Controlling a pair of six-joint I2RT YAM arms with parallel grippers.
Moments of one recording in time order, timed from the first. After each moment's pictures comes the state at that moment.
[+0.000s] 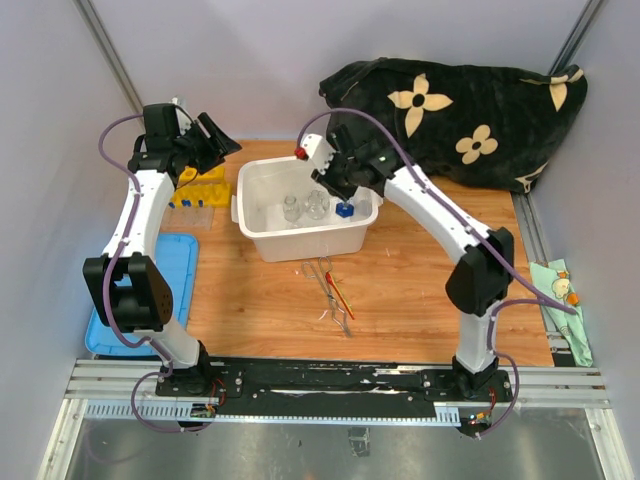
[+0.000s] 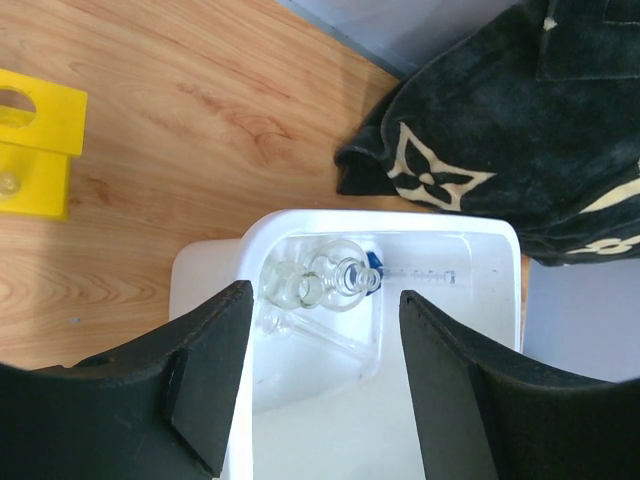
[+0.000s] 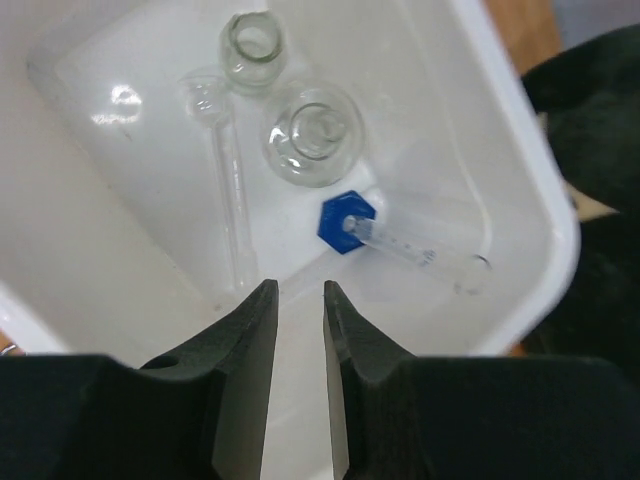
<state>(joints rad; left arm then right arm) 0.06 1.63 1.56 -0.46 0.36 -0.61 0.64 1.97 1.93 -0.80 -0.15 -0.52</state>
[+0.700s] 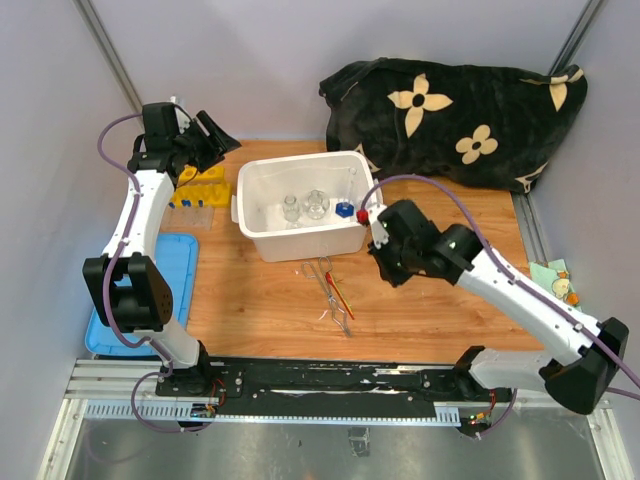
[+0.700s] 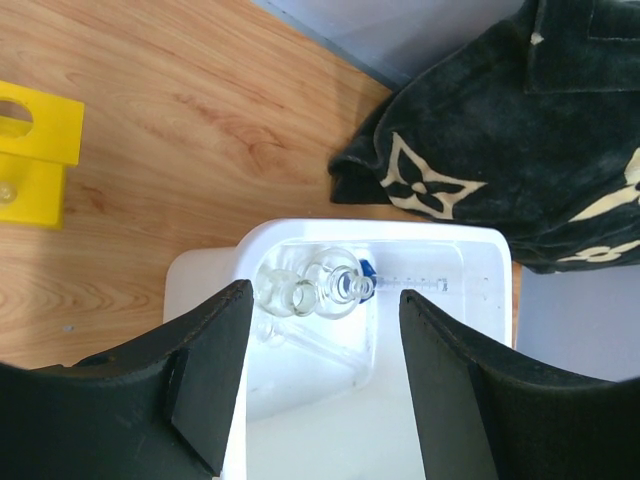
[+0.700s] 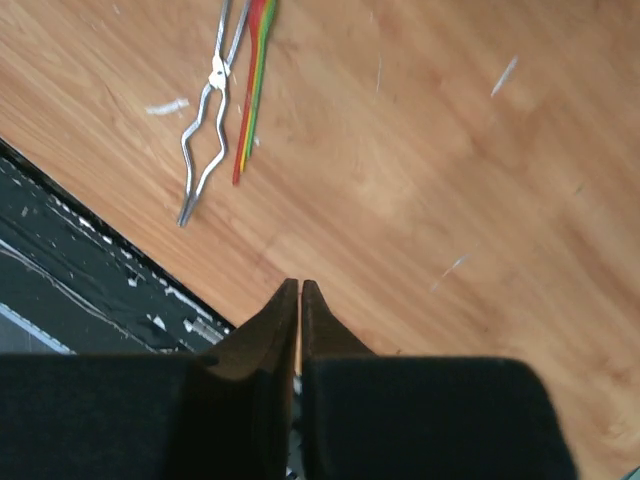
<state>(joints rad) 0.06 1.63 1.56 -0.44 0.36 -0.63 0.77 1.24 1.28 -0.98 -0.01 0.05</state>
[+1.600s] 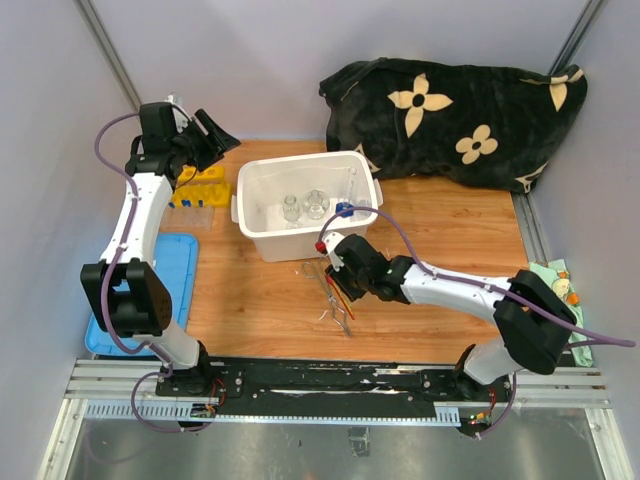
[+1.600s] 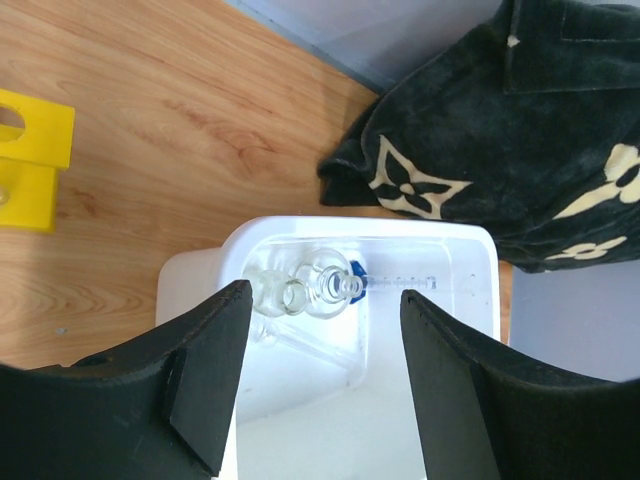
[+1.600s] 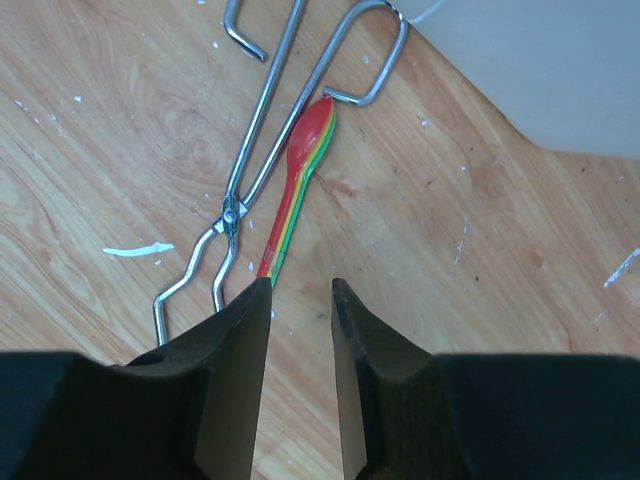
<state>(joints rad) 0.06 1.61 1.55 -0.43 0.37 -0.64 0.93 1.48 0.86 -0.28 0.10 0.02</state>
